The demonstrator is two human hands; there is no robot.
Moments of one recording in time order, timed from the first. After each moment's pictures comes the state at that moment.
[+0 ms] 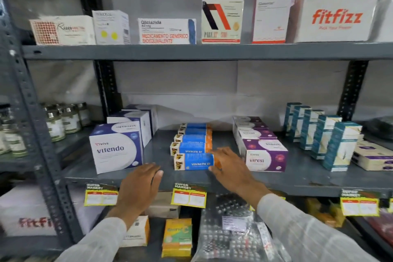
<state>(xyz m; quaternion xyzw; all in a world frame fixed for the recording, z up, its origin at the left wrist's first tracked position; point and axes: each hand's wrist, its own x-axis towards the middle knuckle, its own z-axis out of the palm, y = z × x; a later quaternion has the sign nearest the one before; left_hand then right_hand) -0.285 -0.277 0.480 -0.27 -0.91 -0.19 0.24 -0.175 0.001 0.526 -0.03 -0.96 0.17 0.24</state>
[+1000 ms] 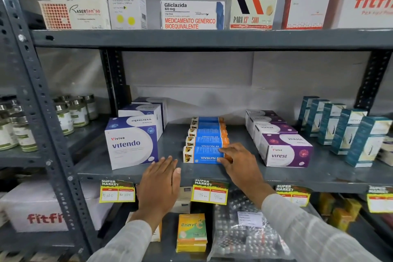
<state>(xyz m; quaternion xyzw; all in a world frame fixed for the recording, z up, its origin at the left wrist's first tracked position) -0.300 -0.274 0.449 -0.27 -0.90 -0.21 0.28 -0.209 -0.027 0.500 -0.10 -0.93 0.17 0.30</state>
